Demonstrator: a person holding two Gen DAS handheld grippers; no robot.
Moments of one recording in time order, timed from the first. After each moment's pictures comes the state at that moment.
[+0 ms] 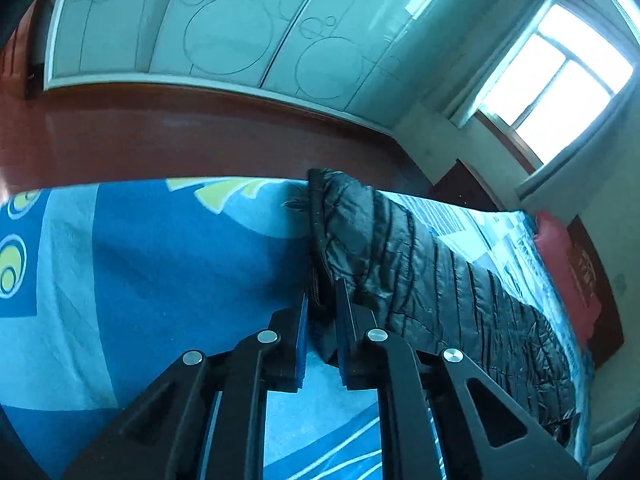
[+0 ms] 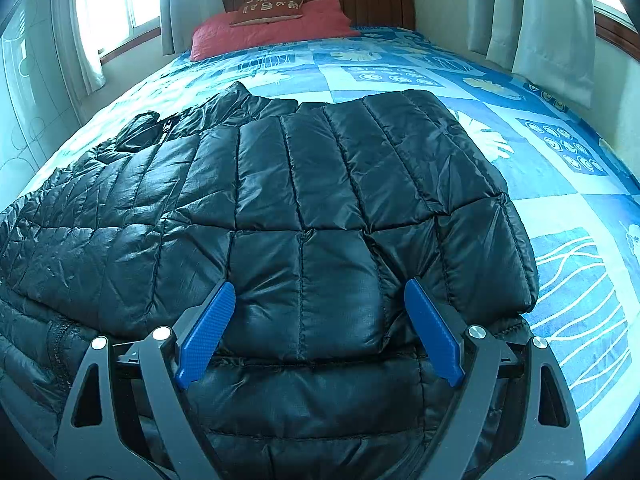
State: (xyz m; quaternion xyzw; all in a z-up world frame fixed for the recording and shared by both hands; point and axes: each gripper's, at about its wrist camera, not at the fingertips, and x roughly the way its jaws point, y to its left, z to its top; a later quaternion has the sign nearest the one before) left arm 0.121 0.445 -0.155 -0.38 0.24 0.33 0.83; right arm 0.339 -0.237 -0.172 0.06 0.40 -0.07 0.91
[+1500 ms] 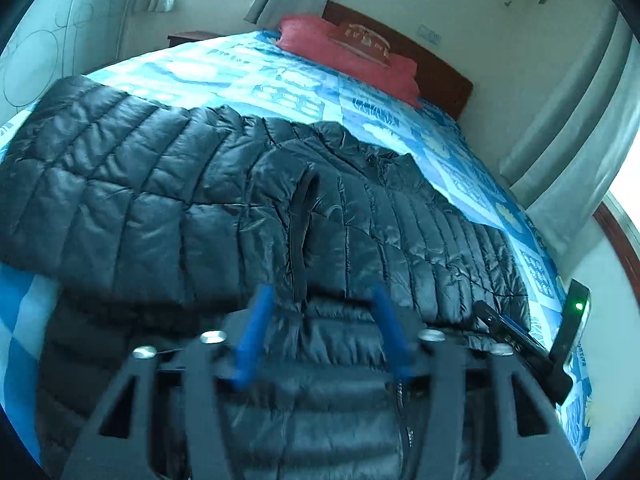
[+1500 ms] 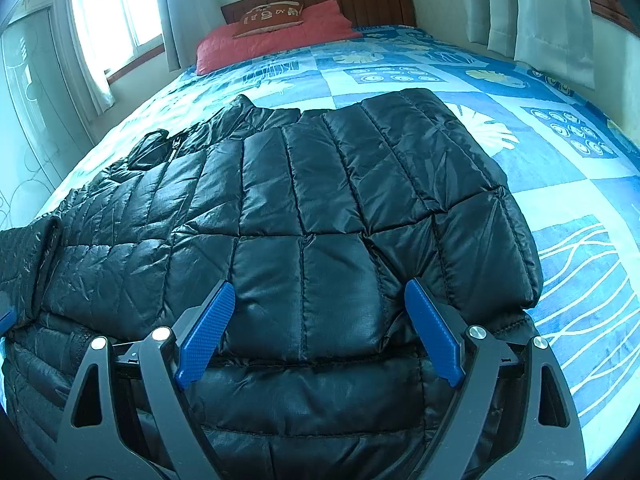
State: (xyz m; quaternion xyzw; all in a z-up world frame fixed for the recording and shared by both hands) left arm 0.293 0.059 -0.114 -0.18 0.38 -0.09 0.90; right arm 0.334 -0.239 -0.165 0.10 0.38 -0.05 0.92
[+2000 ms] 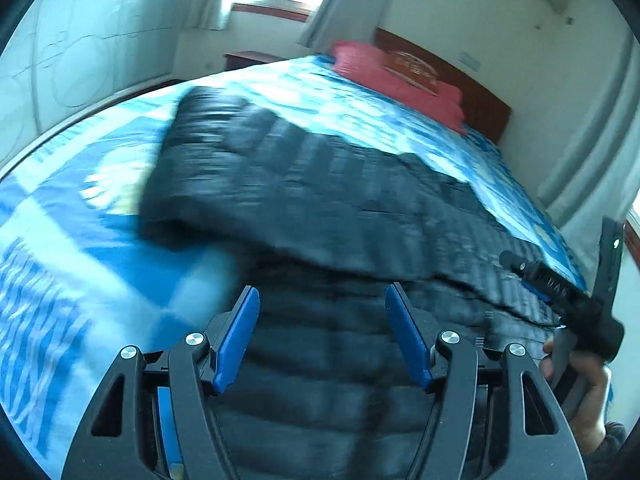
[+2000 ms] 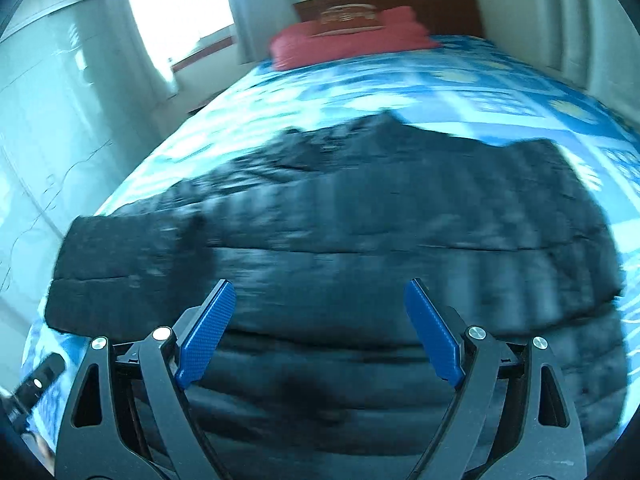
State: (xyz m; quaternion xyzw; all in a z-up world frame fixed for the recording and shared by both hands) left arm 0.231 0.153 -0.108 -0.18 0.37 0.00 0.91; right arm 0.348 -0.084 -0.114 0.10 0.38 0.08 0.92
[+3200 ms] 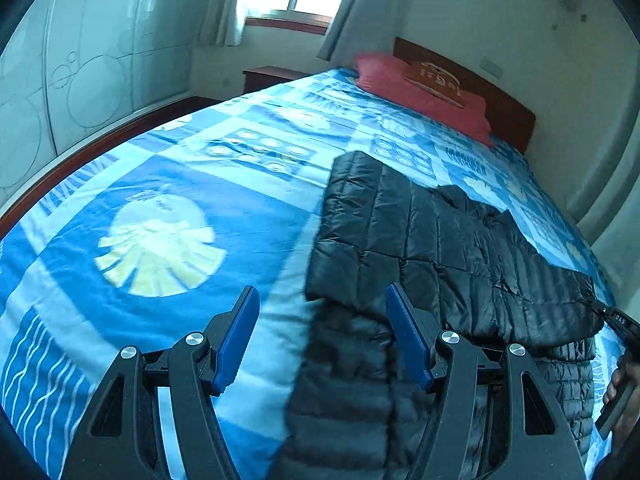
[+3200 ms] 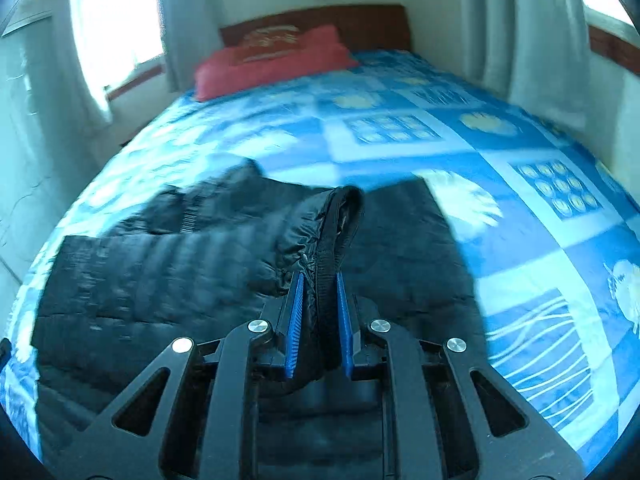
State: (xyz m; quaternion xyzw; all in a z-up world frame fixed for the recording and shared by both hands) left arm 0.297 0.173 -0.098 -0.14 0.36 0.04 0.92; right arm 0.355 -0.266 -0.105 0.11 0.37 -0.07 0.92
